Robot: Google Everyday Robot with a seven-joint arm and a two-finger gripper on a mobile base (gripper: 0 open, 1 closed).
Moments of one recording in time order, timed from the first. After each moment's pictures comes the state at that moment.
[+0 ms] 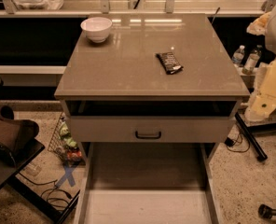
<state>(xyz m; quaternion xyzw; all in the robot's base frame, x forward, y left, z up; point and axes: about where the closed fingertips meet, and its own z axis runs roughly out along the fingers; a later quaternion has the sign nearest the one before) 0.438 -0.213 0.990 -0.60 0.78 -0.05 0.18</state>
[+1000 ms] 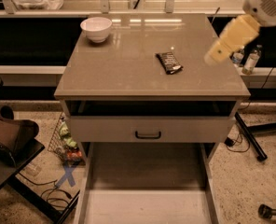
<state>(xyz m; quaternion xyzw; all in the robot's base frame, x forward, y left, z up) 0.552 -0.206 1.008 -0.45 0.84 -0.01 0.30</state>
